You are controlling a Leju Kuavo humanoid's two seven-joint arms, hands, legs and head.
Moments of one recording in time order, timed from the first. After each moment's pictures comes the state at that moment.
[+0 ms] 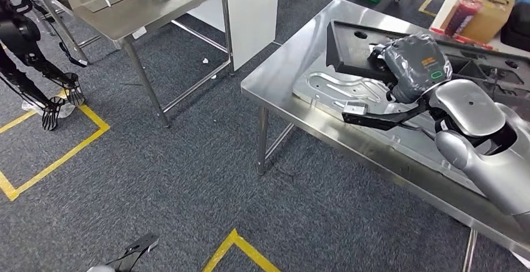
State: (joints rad) left arm -0.08 0.08 0.38 -0.19 -0.63 -0.29 0.16; right arm -1.12 -0.49 0.68 -1.32 1.23 -0.06 -0.09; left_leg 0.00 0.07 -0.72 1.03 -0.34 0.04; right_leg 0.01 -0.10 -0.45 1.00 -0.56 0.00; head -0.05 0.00
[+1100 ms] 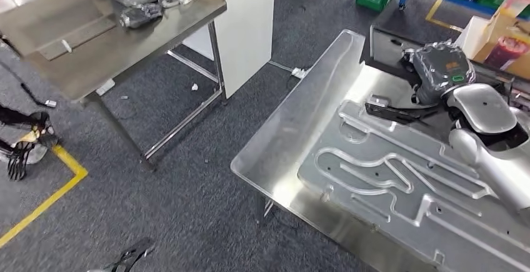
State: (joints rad) left arm -0.07 0.08 0.41 -0.19 -0.65 -0.28 0.15; right arm -1.12 -0.54 0.68 -1.14 1.23 -0.08 -0.04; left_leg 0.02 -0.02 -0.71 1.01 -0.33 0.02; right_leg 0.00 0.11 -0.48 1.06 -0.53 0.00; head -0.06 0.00
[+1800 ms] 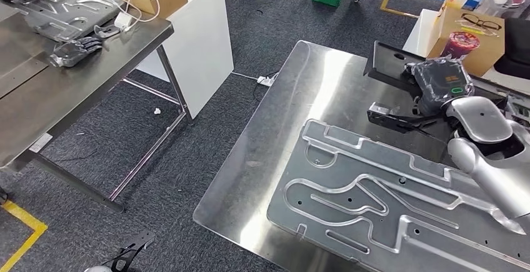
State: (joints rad) left arm -0.08 0.08 0.44 -0.19 -0.65 -0.27 0.12; right arm -1.06 -0.53 0.67 -1.11 1.22 -0.06 -0.03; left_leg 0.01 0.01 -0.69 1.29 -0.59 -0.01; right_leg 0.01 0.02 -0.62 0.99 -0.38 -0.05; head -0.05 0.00
